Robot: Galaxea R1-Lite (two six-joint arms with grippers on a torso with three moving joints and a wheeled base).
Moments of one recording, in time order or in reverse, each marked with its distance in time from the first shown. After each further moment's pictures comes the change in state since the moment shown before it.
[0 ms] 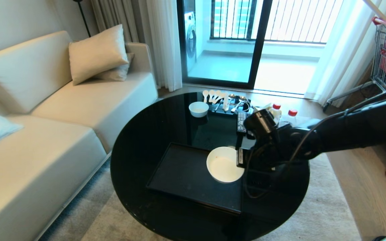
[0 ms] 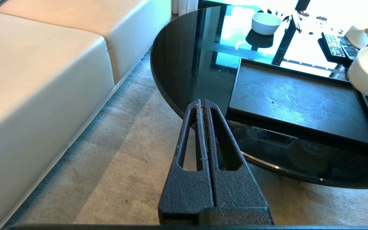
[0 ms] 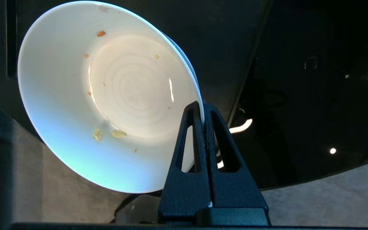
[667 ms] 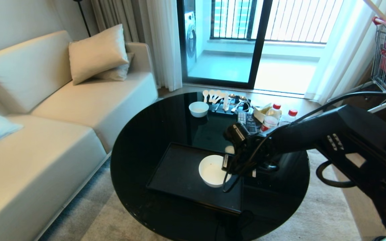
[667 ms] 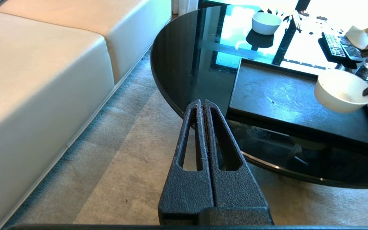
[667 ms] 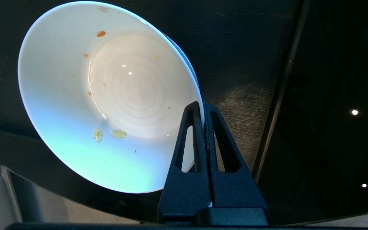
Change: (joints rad) left arm 0.000 0.000 0.000 0.000 0.000 0.000; right arm 0.010 0.266 -0.245 0.089 -0.006 0.158
